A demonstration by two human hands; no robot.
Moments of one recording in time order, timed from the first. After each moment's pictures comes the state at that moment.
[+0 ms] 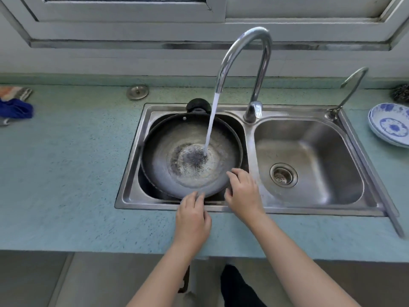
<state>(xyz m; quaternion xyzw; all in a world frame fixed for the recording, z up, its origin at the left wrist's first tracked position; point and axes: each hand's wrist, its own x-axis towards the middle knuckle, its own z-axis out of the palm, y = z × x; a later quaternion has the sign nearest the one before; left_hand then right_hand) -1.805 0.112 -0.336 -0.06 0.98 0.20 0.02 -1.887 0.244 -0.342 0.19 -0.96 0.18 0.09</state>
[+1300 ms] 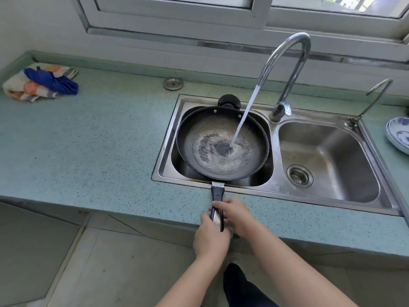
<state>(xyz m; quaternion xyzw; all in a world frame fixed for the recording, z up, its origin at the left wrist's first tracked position) -1.715 0.111 -0.326 -0.37 0.81 0.43 0.16 -1.791 0.162 -0.332 -0.16 -0.69 0.60 -0.38</state>
